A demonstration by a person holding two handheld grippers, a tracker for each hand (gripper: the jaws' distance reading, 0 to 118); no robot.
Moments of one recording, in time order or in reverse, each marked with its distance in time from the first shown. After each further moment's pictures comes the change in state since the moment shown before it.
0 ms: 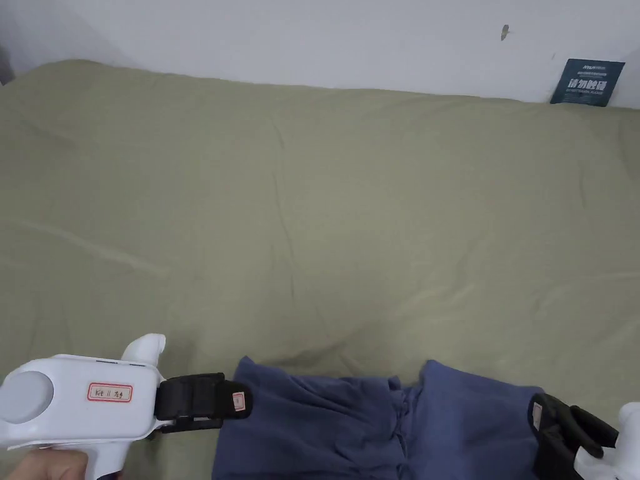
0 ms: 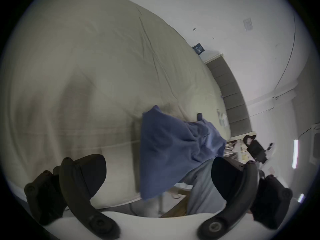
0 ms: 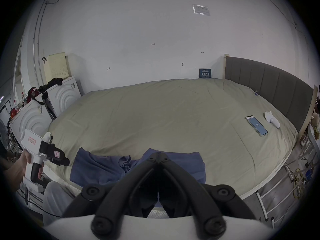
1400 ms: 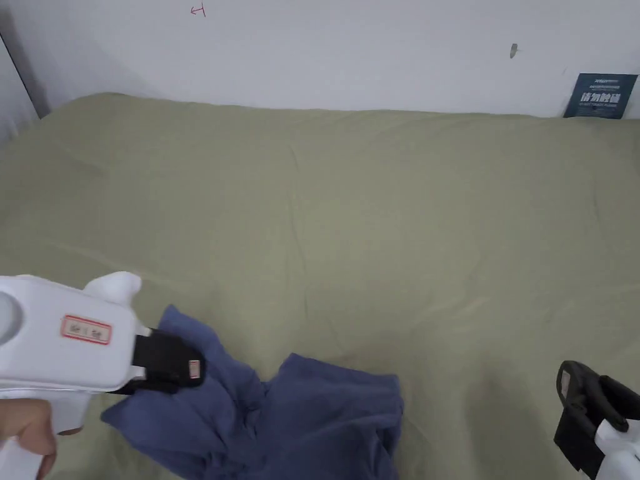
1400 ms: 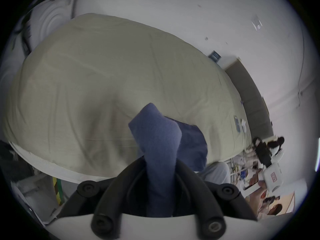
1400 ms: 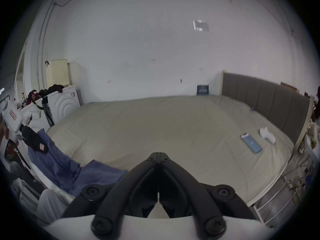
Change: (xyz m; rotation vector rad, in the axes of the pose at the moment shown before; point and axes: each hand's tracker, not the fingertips) left arm 0.134 0.022 0.082 0.051 0.369 -0.108; right arm 0.005 0.020 0.016 0.202 -0.048 0.056
